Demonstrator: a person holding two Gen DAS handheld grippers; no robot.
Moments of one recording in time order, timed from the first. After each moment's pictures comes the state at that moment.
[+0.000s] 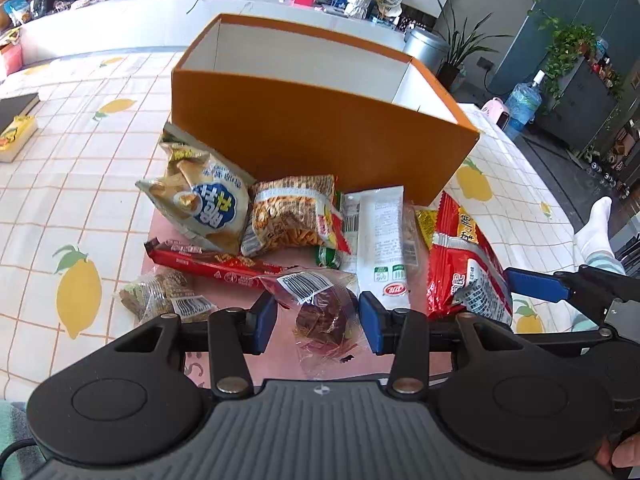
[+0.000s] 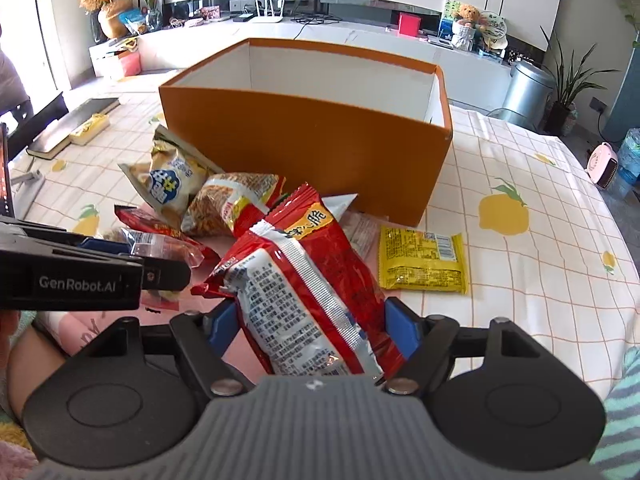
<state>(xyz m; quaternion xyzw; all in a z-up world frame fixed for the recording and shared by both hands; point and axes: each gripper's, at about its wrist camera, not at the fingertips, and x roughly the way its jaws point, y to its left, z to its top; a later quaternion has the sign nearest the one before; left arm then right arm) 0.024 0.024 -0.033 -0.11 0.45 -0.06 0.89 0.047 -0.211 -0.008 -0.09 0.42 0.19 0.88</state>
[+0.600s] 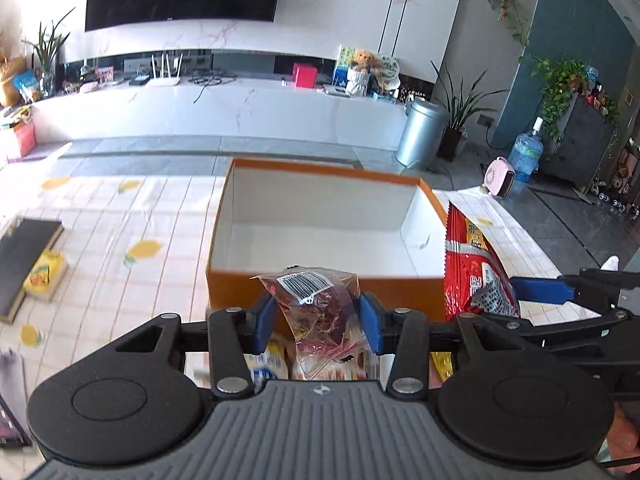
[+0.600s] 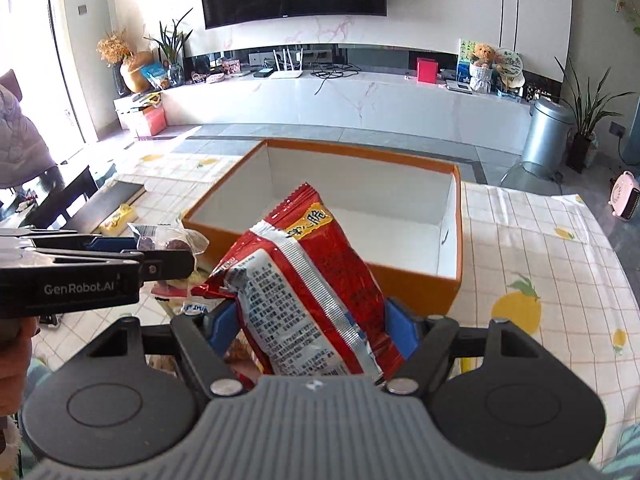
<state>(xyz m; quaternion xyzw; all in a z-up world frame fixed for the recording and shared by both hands) 0.081 0.049 0.058 -0.07 0.35 -0.03 0.93 0.119 -0.196 0.080 -0.05 0.36 0.24 0.90</state>
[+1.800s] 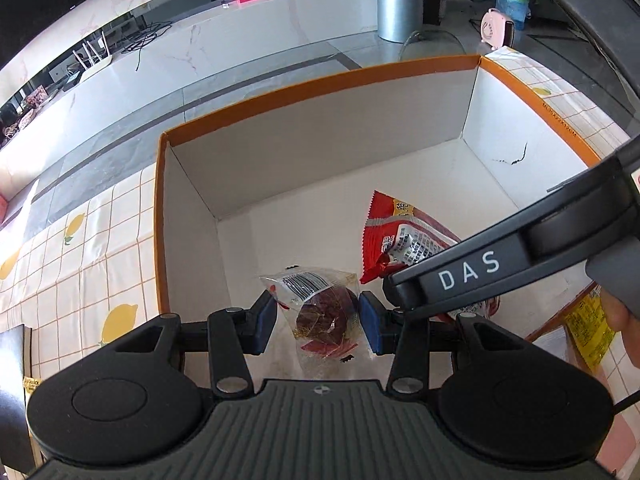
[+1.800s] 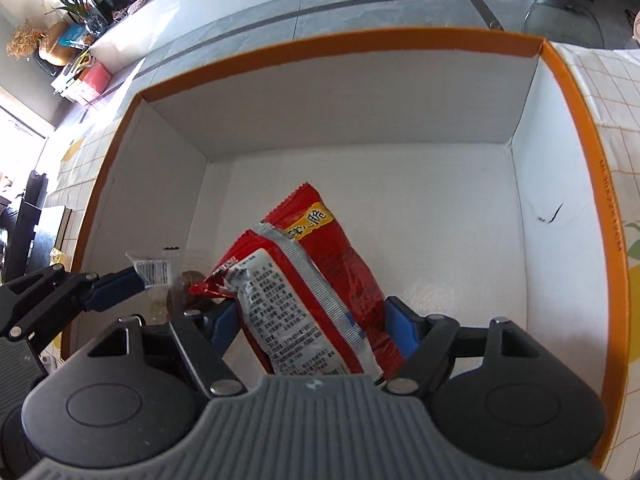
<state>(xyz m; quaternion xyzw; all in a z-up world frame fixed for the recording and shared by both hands) 0.228 0.033 -0.032 0.11 0.49 -0.07 0.86 0.336 -0.122 -0.043 0.07 0.61 0.18 0.77</state>
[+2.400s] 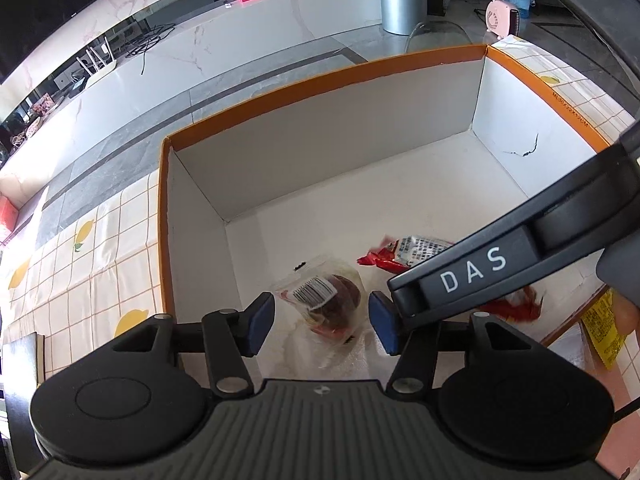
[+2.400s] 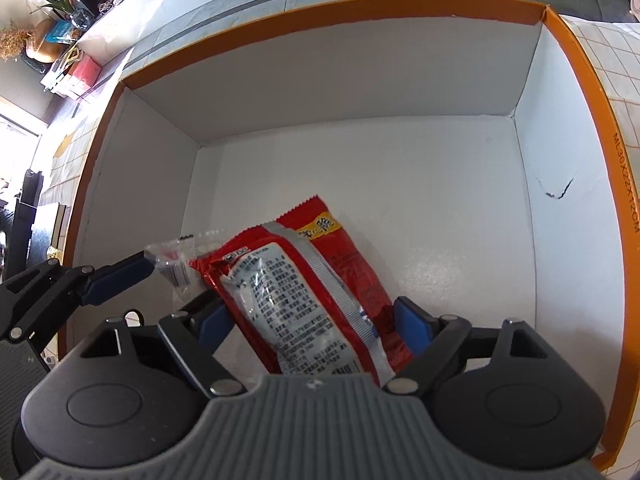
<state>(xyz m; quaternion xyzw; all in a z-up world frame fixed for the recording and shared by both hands) 0.237 0.030 -0.030 0.14 0.49 -0.06 0.86 0.345 -0.119 -0.048 0.07 0.63 0.17 0.76</state>
